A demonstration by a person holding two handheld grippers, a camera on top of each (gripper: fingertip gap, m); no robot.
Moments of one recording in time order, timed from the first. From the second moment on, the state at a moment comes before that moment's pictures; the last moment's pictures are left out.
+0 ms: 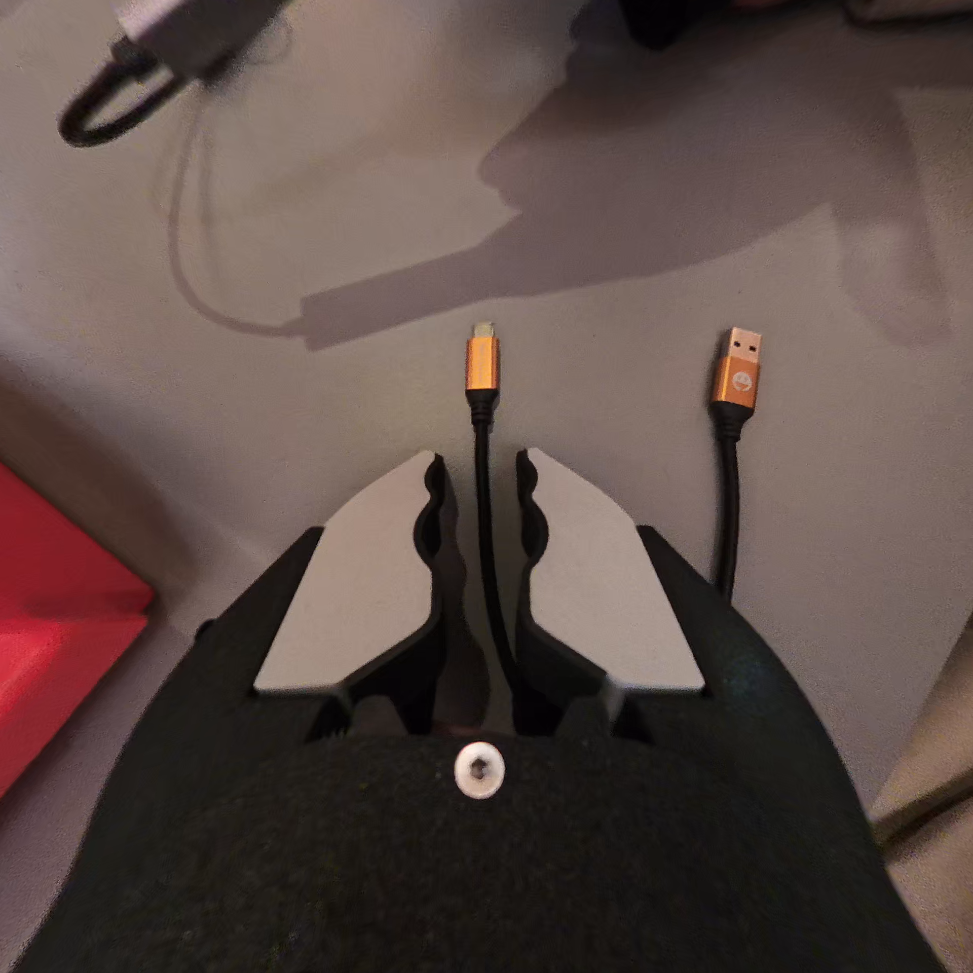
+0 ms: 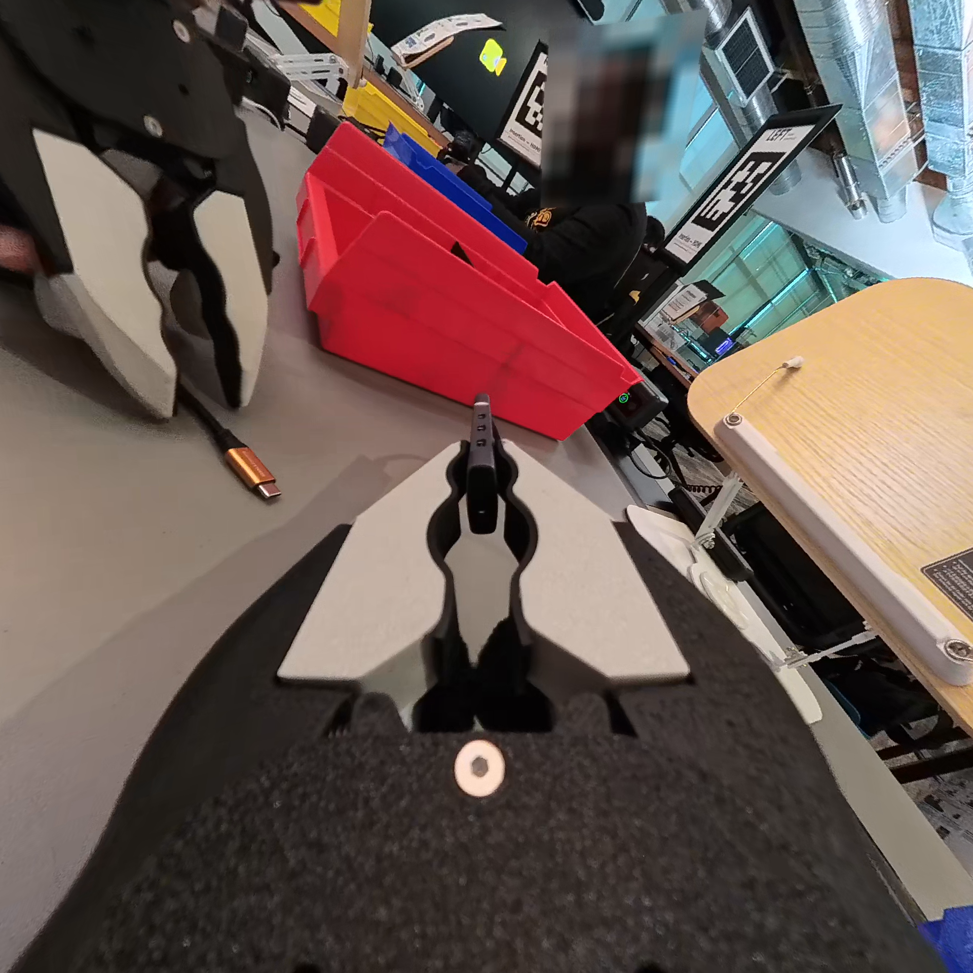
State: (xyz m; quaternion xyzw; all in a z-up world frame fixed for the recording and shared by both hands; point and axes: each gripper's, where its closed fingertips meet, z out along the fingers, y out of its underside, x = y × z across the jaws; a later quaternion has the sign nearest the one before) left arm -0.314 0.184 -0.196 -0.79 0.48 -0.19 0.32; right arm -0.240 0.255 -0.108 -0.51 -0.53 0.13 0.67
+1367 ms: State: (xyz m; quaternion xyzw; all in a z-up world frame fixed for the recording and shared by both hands) left arm -0.293 0.180 -0.163 -0.81 0.43 -0.21 0.33; right arm -0.272 0.238 -0.164 -0.36 -0.69 -0.15 0.61
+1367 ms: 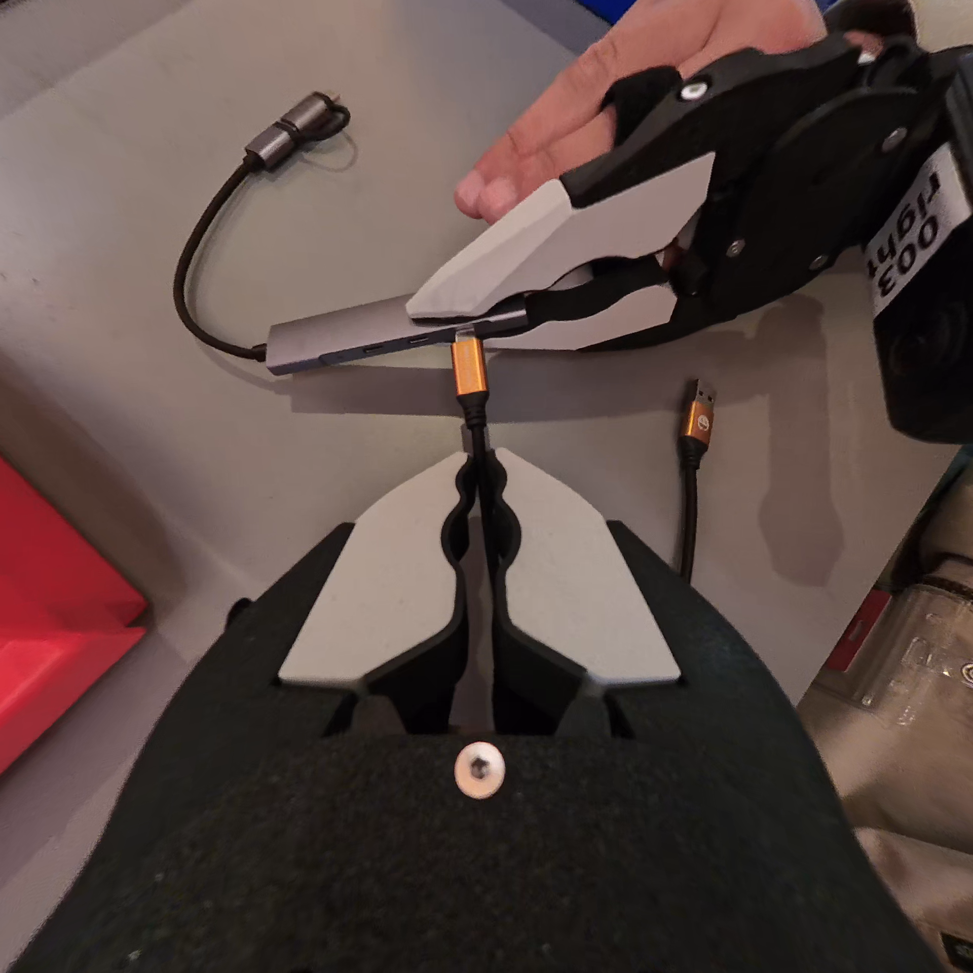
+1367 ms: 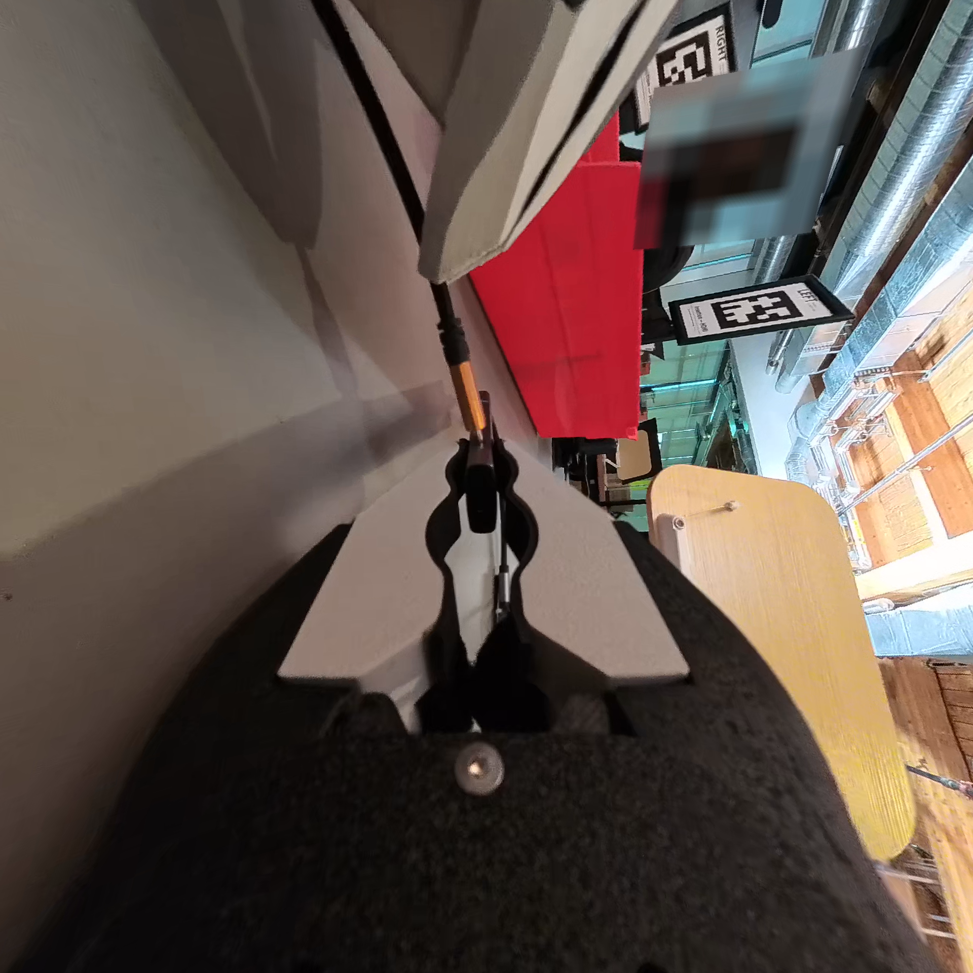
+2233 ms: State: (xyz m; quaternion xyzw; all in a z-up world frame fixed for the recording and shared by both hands) left arm -0.278 0.181 -0.172 -0.80 0.44 -0.21 0.35; right arm -0.282 0.222 -0.164 -0.33 -0.70 -0.18 0.61
